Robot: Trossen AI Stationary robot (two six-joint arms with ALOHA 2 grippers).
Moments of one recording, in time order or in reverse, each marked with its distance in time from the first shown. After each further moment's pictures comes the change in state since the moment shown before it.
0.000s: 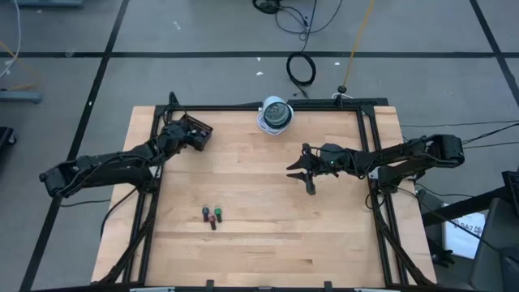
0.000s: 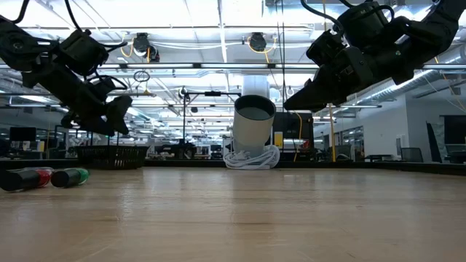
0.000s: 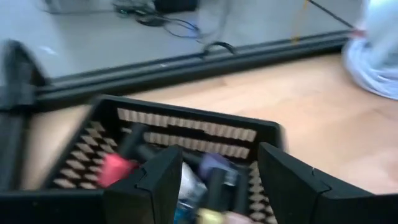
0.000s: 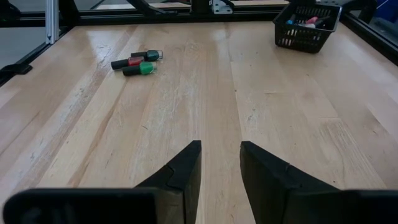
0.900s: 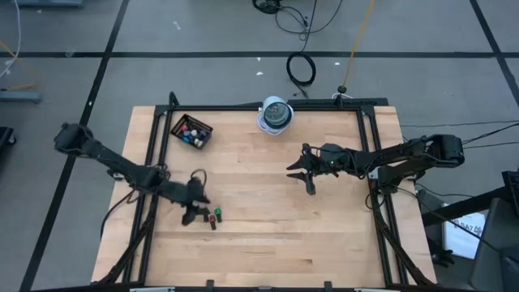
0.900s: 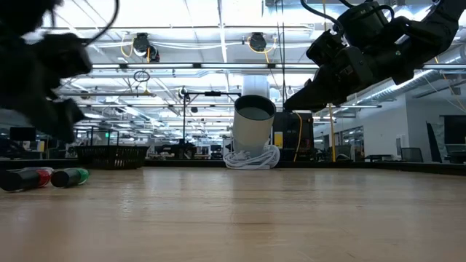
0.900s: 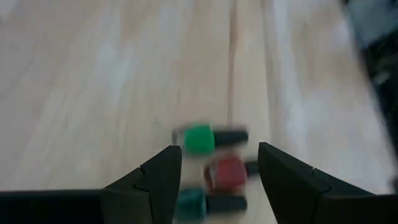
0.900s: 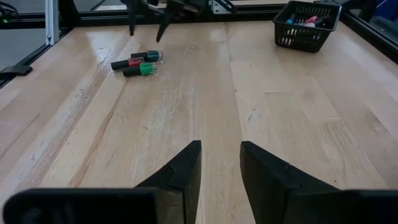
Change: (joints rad) left arm -1.024 0.065 0.056 -0.141 0.344 -0.217; right arm 0.000 0.000 0.000 0.000 0.000 0.007
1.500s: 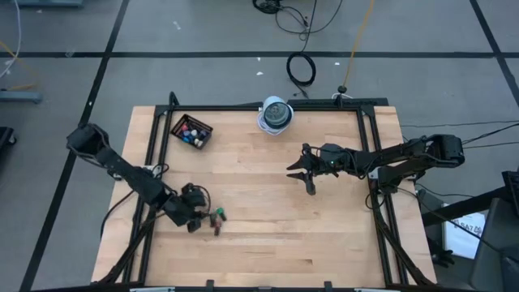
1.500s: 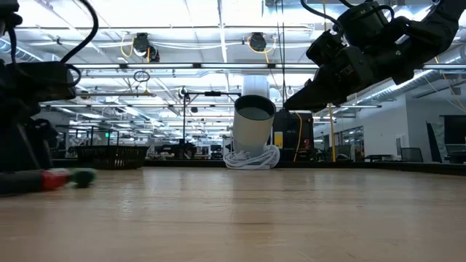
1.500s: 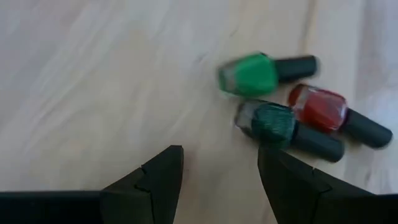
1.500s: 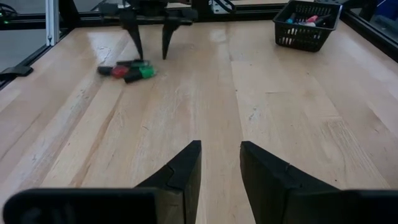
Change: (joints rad) left arm -0.235 0.292 0.065 -0.141 -0.251 -0.358; right arm 0.003 0.000 0.000 0.000 -0.001 0.004
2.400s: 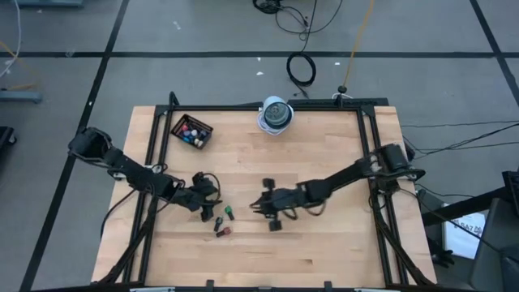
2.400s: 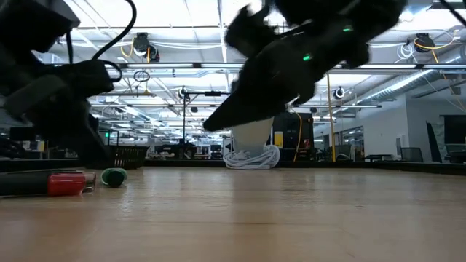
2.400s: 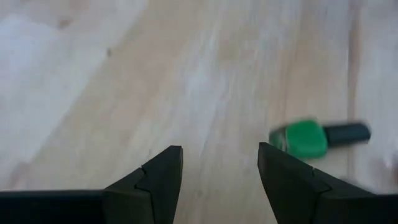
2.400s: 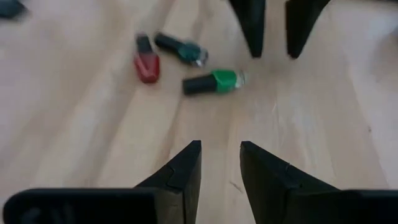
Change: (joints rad) left arm 0.220 0.078 -0.005 0.305 -0.110 0.332; right arm 0.374 0.586 0.581 -0.196 0.294 -0.013
